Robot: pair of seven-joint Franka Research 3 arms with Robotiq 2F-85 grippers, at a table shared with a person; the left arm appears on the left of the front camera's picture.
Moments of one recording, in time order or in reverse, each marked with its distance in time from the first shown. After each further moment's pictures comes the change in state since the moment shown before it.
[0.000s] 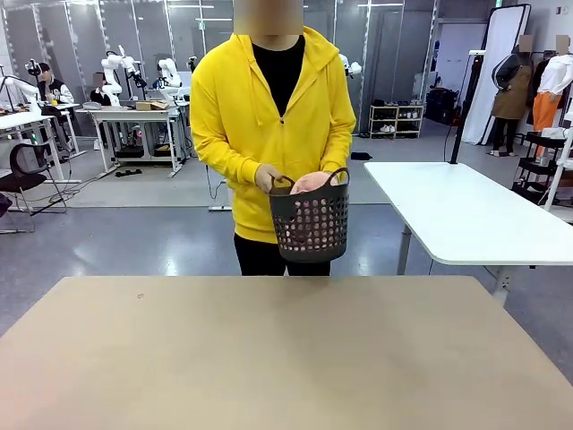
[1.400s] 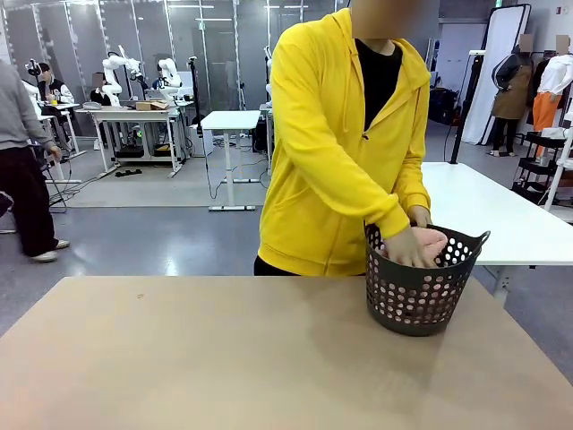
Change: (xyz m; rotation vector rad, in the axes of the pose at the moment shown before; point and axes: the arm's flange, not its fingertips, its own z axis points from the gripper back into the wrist) left arm 0.000 0.000 0.000 0.000 0.000 0.000; right arm 0.000 0.000 0.000 0.000 0.000 0.000
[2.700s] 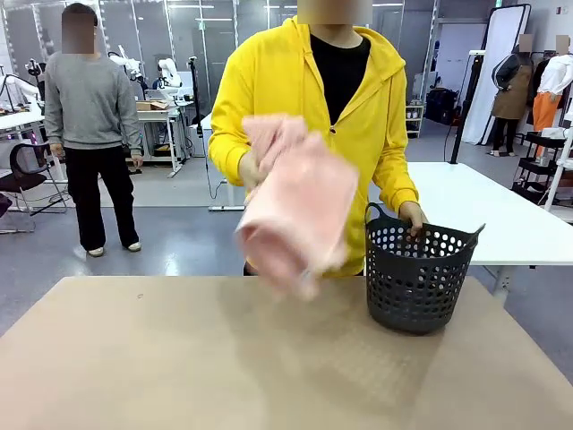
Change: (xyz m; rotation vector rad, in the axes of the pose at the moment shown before) left arm 0.000 0.000 0.000 0.000 0.000 0.000; right arm 0.000 0.000 0.000 0.000 0.000 0.000
